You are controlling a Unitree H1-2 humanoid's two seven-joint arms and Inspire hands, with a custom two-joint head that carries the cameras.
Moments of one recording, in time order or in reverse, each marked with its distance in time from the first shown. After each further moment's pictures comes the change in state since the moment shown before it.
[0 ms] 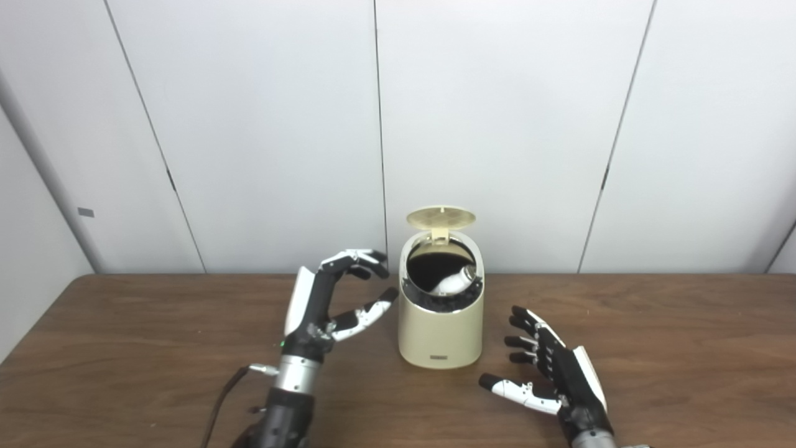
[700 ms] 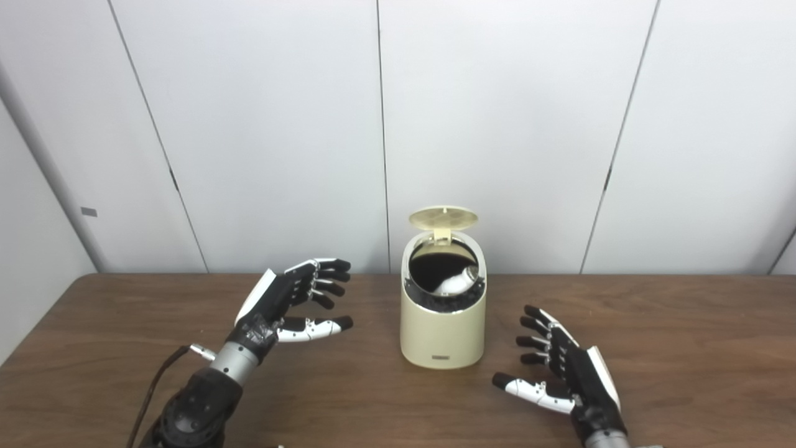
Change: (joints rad) left arm 0.023 0.122 0.199 -0.071 -0.142 0.277 -0.479; right arm -0.002 -0.029 -0.025 0.014 0.033 -0.020 0.002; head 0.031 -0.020
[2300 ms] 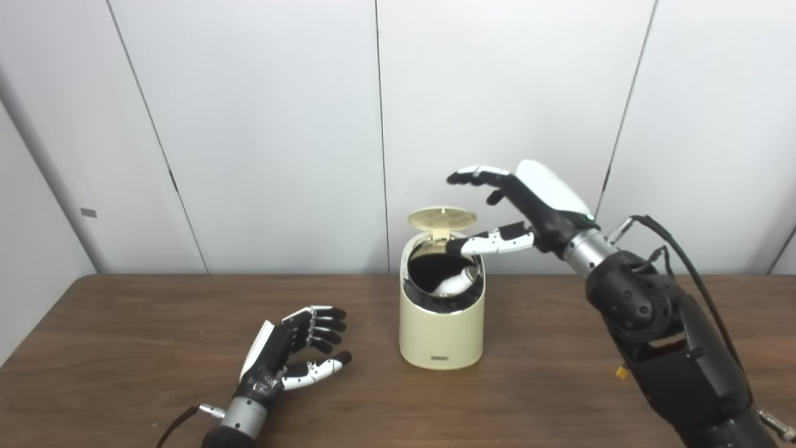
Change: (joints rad) left arm 0.113 -0.146 0.096 0.134 0.078 -0.151 0.058; right arm -0.567 -0.252 0.222 -0.098 -0.402 0.170 0.355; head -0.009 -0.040
